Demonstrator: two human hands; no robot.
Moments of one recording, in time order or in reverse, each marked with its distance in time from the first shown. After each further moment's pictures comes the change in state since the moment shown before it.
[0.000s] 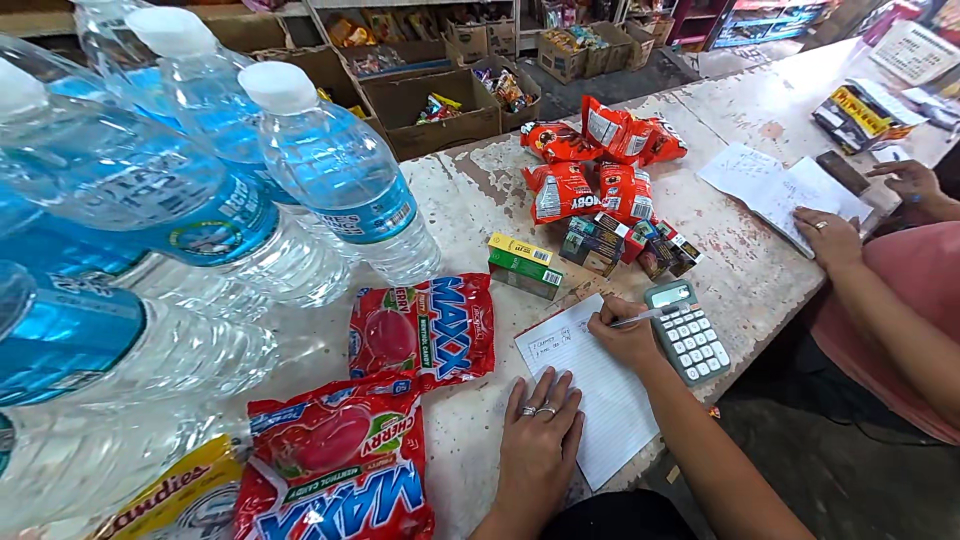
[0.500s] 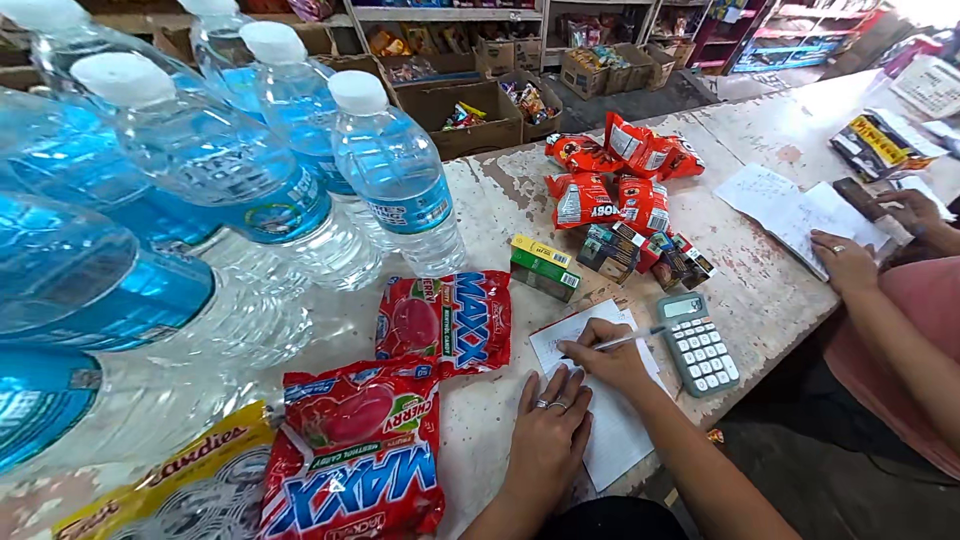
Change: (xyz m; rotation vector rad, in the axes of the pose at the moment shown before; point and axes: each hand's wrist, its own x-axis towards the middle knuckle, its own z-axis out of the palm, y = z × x) left_hand 0.002 -0.002 0.000 -0.009 -0.018 0.029; right_hand -0.009 -0.060 0.021 0.358 -0.224 0.095
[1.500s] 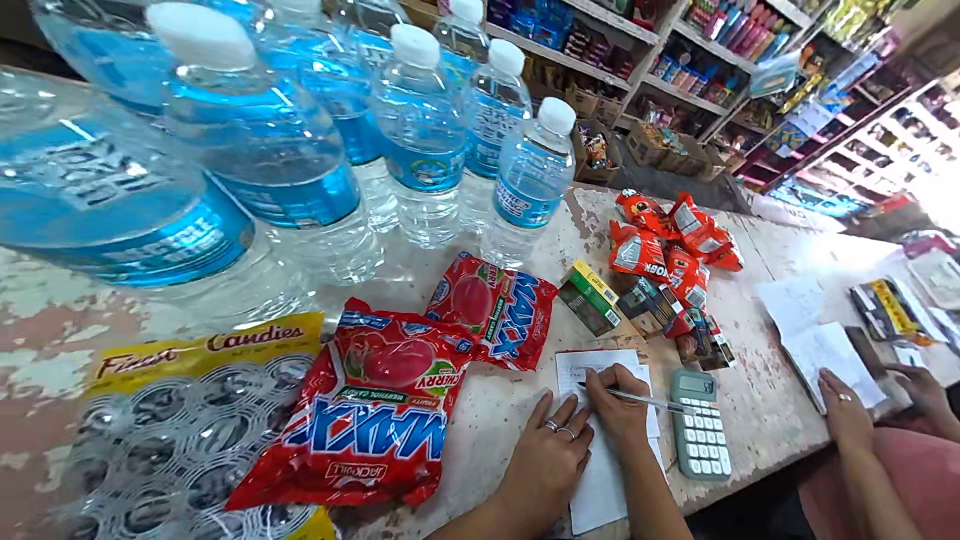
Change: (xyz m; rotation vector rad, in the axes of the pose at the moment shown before) left_hand -0.002 0.008 0.006 0.028 0.086 -0.057; right_hand -0.012 0.028 0.012 -0.195 0.015 -0.141
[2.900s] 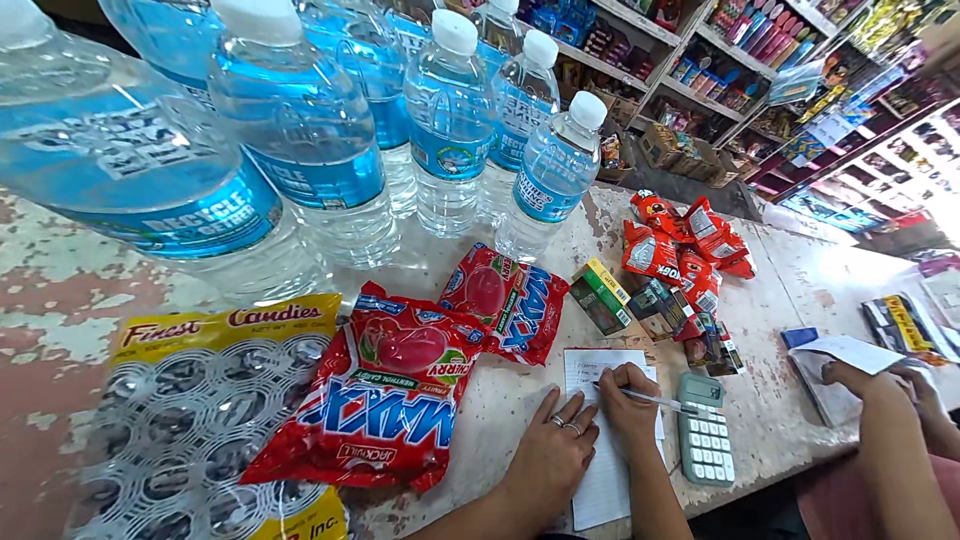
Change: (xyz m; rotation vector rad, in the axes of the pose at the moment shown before) left_hand -0.001 0.000 -0.001 0.026 -0.032 -0.004; right_hand 0.003 0.007 -0.004 -0.068 0.033 -0.041
